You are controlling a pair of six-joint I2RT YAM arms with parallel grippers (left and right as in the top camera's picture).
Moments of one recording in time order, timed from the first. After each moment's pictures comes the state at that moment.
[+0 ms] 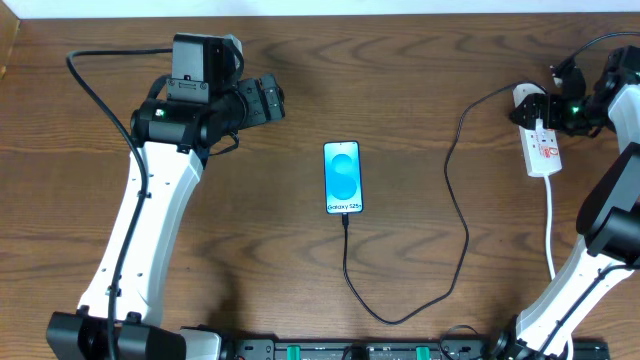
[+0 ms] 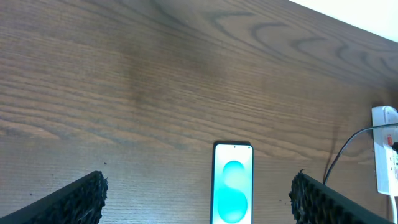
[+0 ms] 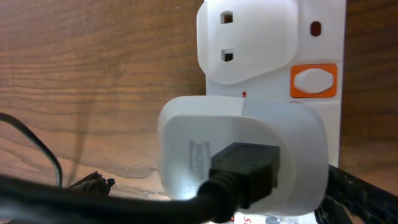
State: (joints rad) left arm -0.15 1.53 1.45 -0.81 0.18 -0.38; right arm -0.40 2.22 1.73 -0.88 -0.47 -0.32
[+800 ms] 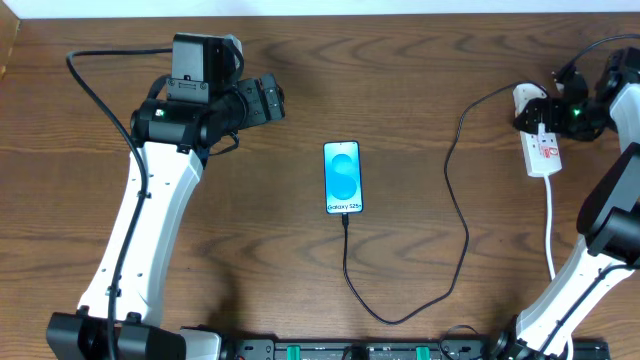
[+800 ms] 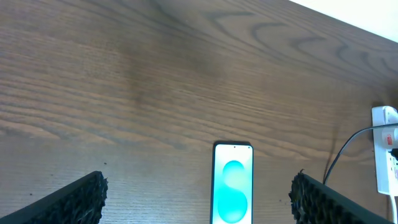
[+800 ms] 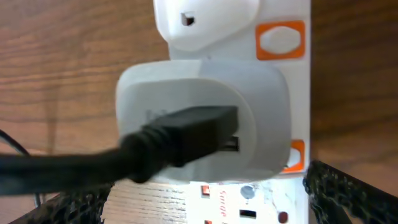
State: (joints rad) left arm -0.15 1.53 1.45 -0.81 0.18 -0.38; right arm -0.40 2.22 1.75 -0.93 -0.38 -0.31
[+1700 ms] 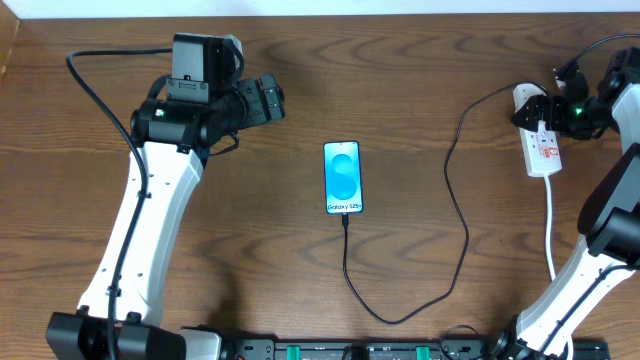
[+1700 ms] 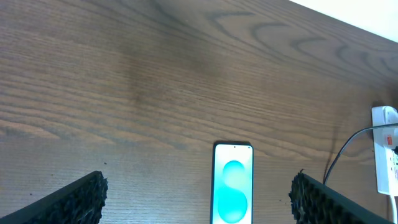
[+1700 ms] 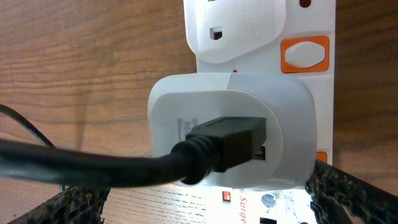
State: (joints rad) left arm -0.15 1.53 1.45 -0.81 0.18 -0.38; right arm -0.41 2.22 1.75 -0.93 -0.46 -0.31
